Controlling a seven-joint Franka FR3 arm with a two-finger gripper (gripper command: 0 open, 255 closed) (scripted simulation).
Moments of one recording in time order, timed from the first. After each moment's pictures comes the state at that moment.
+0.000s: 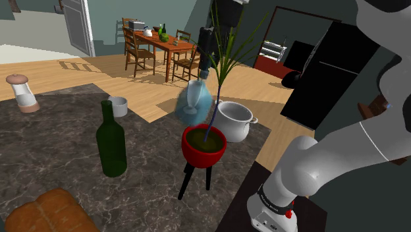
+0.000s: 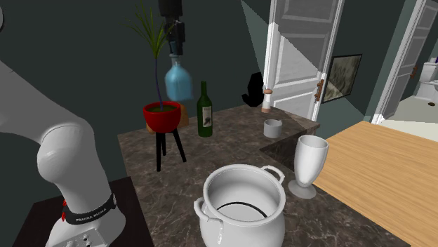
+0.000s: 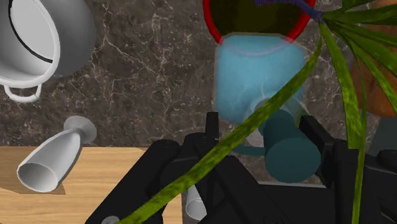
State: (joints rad) arm 0.11 -0.51 0.20 -1.85 0.14 1.43 0.21
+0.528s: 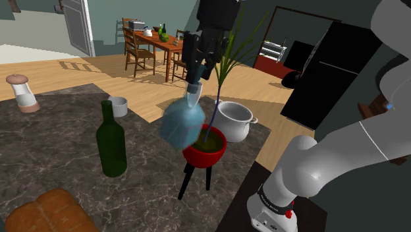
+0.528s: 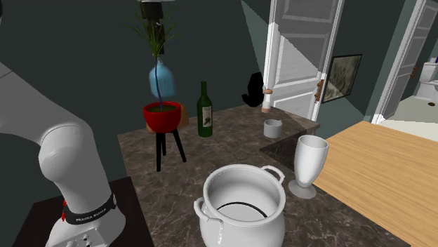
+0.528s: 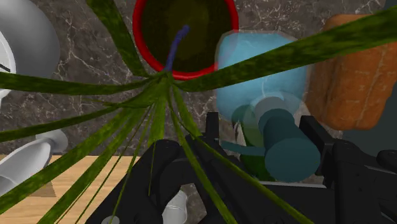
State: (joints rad) arm 0.16 -0.51 0.36 -1.83 0.20 1.43 0.41
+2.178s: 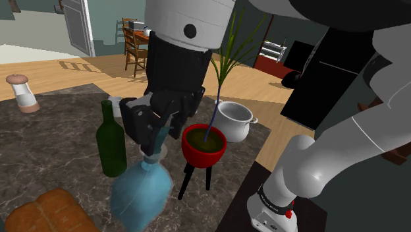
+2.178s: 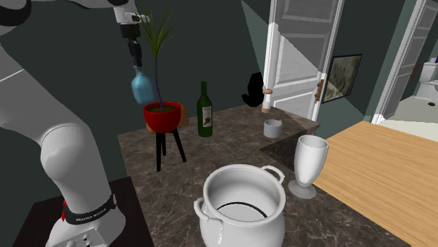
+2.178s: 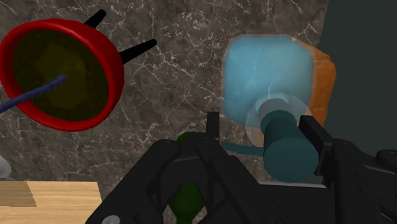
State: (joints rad) arm 0.21 -0.41 0.67 -1.85 0.24 1.60 0.75
